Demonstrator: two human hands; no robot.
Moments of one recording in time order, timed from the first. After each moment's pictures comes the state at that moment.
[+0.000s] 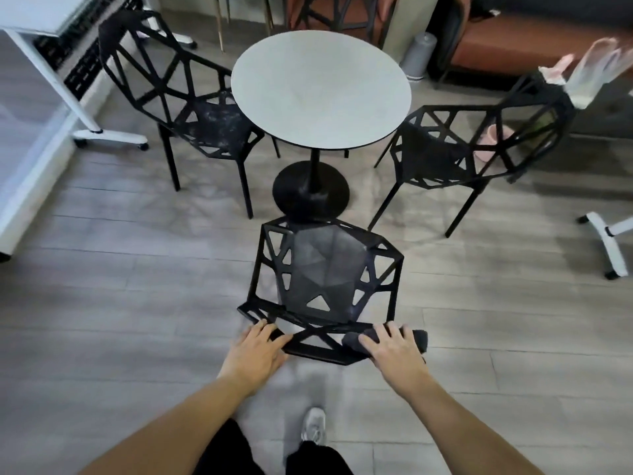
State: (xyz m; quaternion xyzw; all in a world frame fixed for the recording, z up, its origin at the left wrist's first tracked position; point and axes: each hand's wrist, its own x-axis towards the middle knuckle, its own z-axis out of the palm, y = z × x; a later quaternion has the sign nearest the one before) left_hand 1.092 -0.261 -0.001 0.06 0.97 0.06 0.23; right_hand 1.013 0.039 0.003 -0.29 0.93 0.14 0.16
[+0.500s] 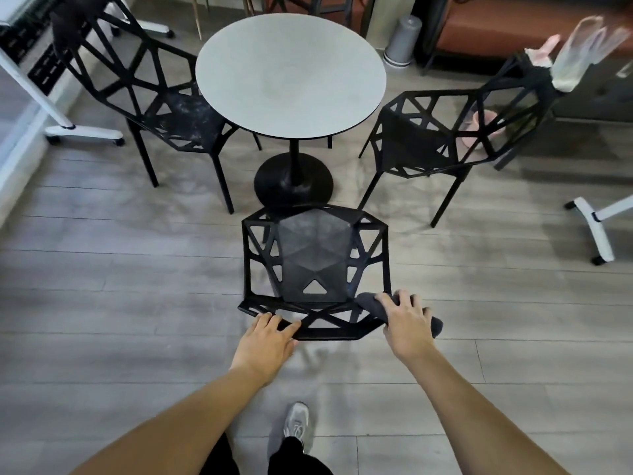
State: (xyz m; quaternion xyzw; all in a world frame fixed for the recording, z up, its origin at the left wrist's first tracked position) left_hand 1.048 -0.160 -0.003 0.03 0.97 0.07 0.25; right_hand 0.949 0.111 0.010 -0.09 0.98 0.05 0.18
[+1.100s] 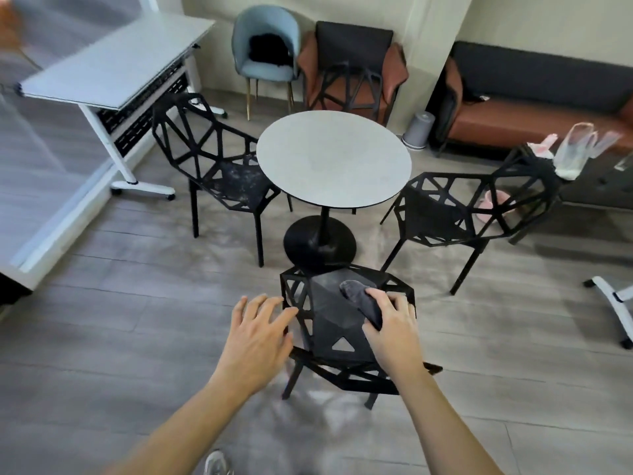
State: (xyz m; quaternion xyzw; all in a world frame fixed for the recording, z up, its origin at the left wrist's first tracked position) left_hand 1.052 -0.265 0.133 -0.01 0.99 0.09 -0.05; right_hand 0.947 -0.021 0.113 -0.10 0.96 -0.25 0.00
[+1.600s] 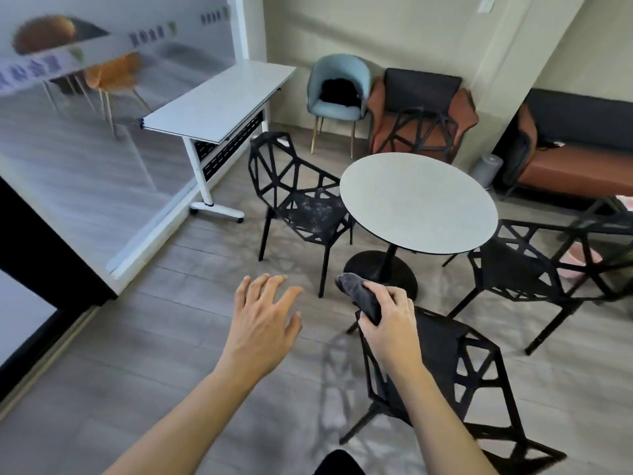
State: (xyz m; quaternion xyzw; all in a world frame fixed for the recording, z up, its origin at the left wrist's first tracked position) left_hand 1.077 -0.487 0.202 -0.12 0.98 0.09 -0.13; right_hand 0.954 -0.278 0.157 -0.20 0.92 -0.33 -0.06
